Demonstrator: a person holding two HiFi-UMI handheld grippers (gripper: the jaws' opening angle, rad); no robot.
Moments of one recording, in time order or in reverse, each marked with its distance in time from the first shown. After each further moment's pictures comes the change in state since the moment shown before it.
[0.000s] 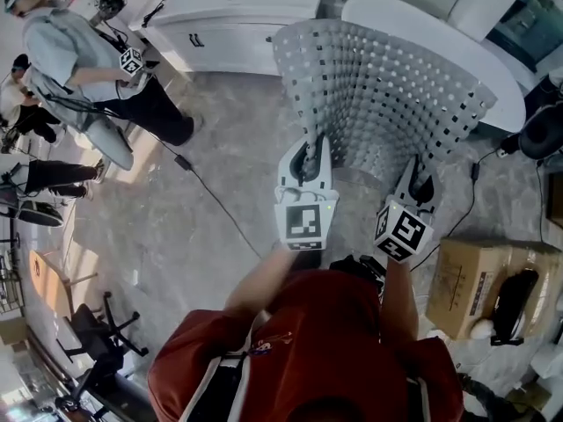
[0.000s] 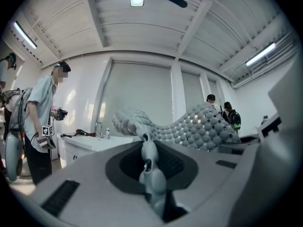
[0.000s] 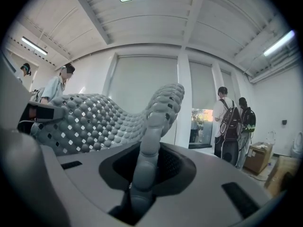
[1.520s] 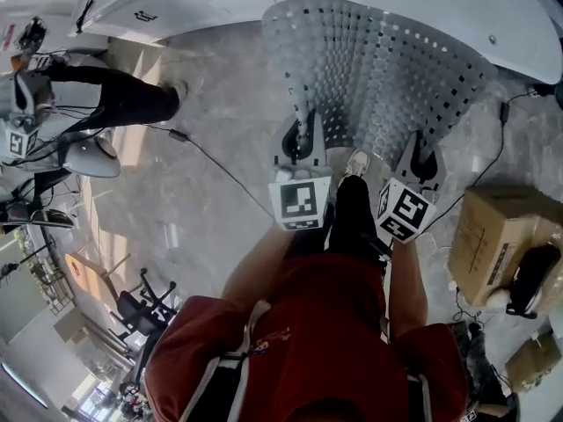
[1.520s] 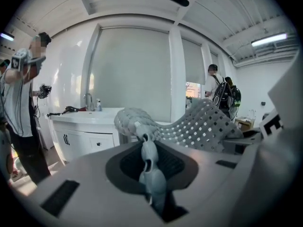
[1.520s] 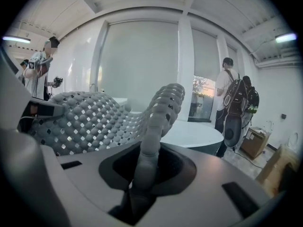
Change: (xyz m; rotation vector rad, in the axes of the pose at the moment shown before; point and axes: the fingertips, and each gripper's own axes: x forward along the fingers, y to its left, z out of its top) left arm 0.154 -0.016 -0.170 0.047 0.323 -0.061; right arm 0.142 -0.027 -0.169 0.007 0.314 -0.018
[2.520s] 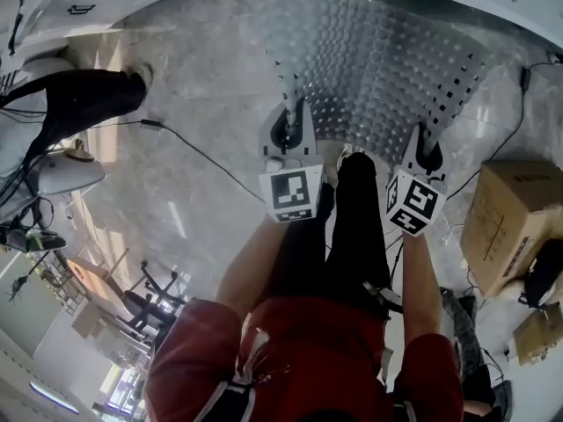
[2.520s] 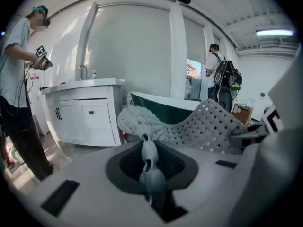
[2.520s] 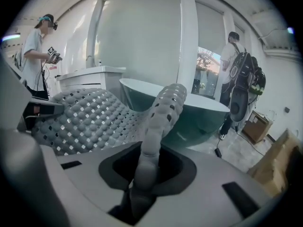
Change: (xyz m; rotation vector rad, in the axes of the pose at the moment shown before) left arm 0.088 0.002 -0.210 -0.002 0.189 -0.043; right arm 0.086 0.009 -0.205 -0.005 0.249 0.018
